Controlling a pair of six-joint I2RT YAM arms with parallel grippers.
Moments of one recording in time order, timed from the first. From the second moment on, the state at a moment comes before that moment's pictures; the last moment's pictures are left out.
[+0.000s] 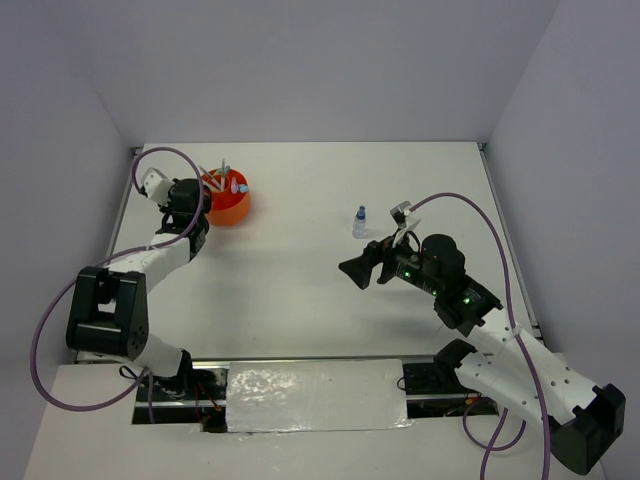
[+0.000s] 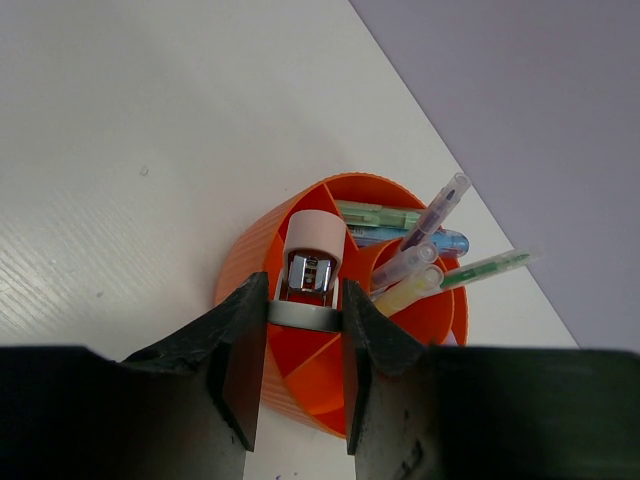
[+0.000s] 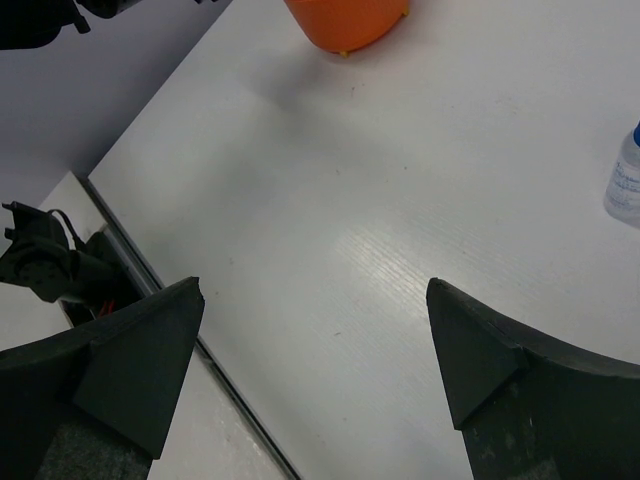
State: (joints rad) left arm -0.11 1.49 0.82 0.26 -0.57 -0.89; right arm 0.60 0.73 0.60 -0.08 -0.25 0.40
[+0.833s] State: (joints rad) left arm -0.11 1.12 1.05 -0.25 -0.36 -0.77; right arm 0.61 0.78 0.61 -0.14 -0.14 0.43
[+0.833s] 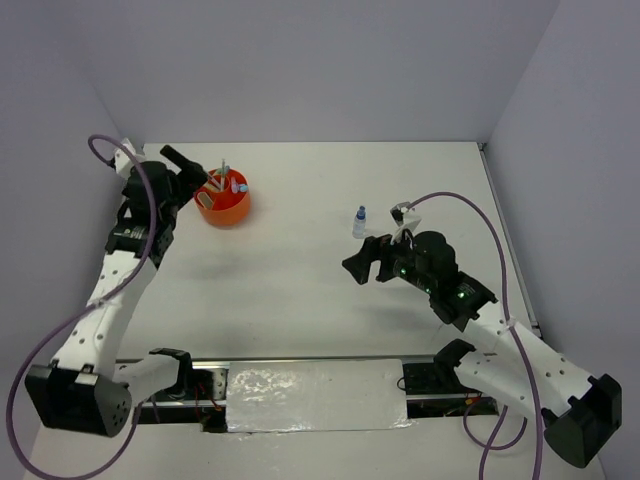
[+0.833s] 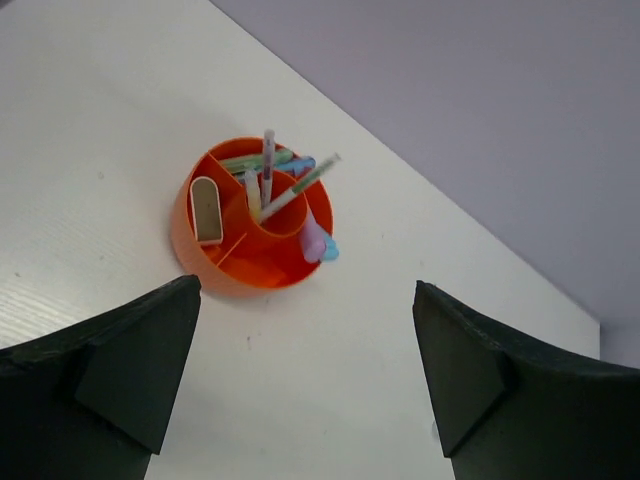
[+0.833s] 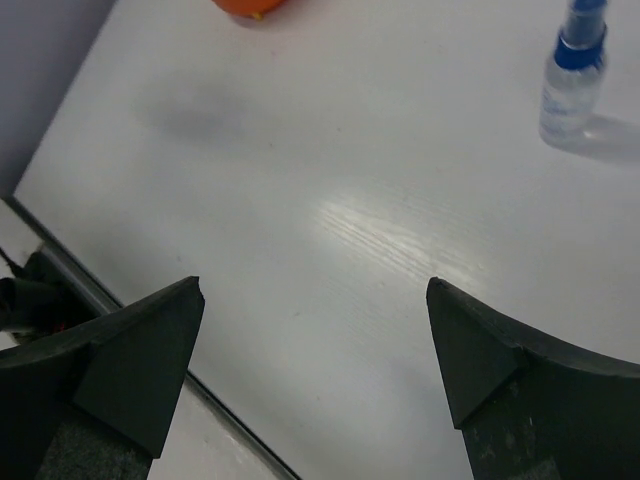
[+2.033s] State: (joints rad) left arm -0.22 0.68 0.83 -0.62 -0.10 -0.32; right arm 0.47 1.62 1.08 -0.09 0.23 0.14
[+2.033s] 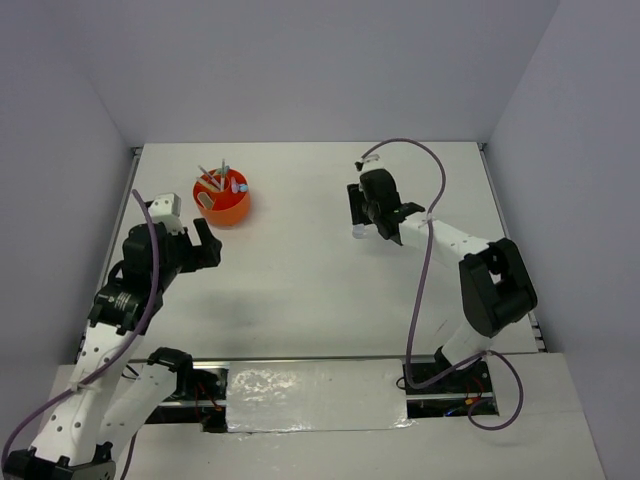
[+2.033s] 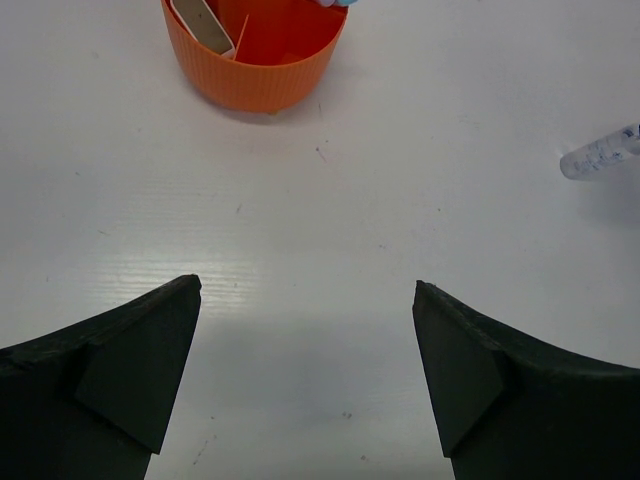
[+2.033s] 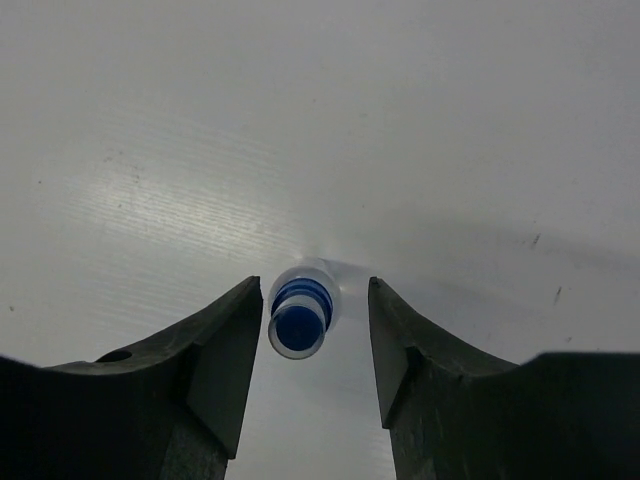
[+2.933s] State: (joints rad) left arm -0.16 0.47 0.84 -0.72 -0.48 -0.46; right arm 0.75 1.70 1.17 0.35 0.00 0.41
